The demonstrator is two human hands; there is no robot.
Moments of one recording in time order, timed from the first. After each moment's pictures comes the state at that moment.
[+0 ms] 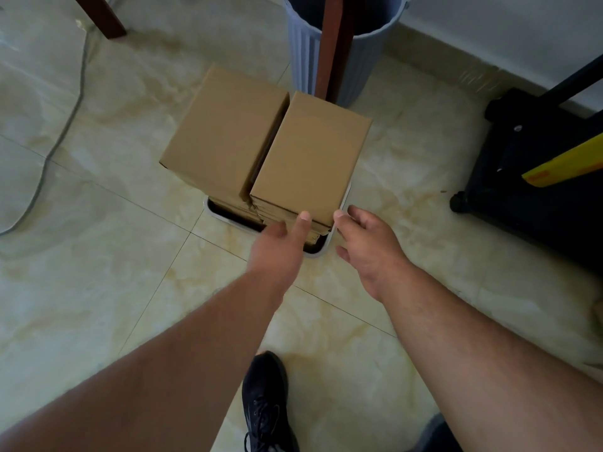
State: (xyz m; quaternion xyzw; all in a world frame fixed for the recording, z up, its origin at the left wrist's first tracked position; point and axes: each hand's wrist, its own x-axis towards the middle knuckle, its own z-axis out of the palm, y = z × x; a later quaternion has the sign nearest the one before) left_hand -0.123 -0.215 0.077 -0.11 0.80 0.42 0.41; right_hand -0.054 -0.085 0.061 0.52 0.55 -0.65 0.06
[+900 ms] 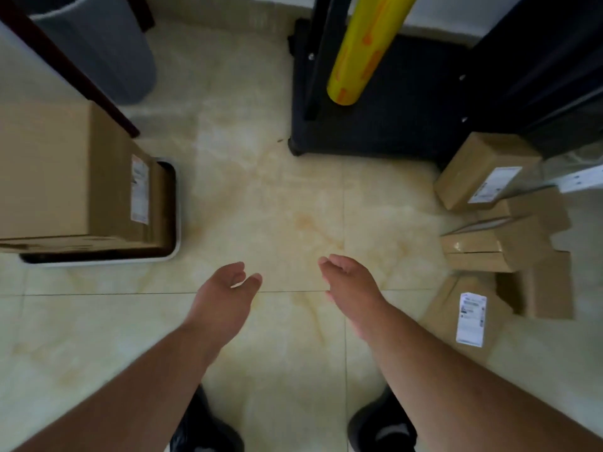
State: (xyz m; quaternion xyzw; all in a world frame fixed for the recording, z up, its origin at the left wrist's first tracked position) left_hand 0.061 -0.120 0.059 0.04 0.80 0.26 0.55; right_hand 0.239 0.002 0.030 0.68 0.44 -0.59 0.02
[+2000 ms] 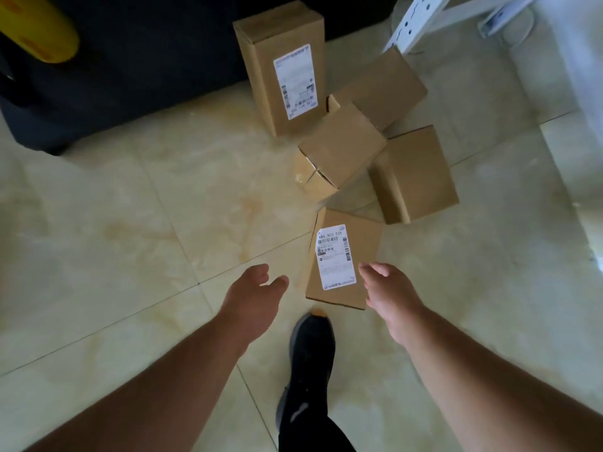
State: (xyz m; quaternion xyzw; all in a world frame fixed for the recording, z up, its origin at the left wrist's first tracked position) left_hand 0.445 0.052 -0.017 0.22 0.75 0.06 0.62; right_hand 0.674 0.073 -0.031 0.83 0.25 -0.50 -0.03
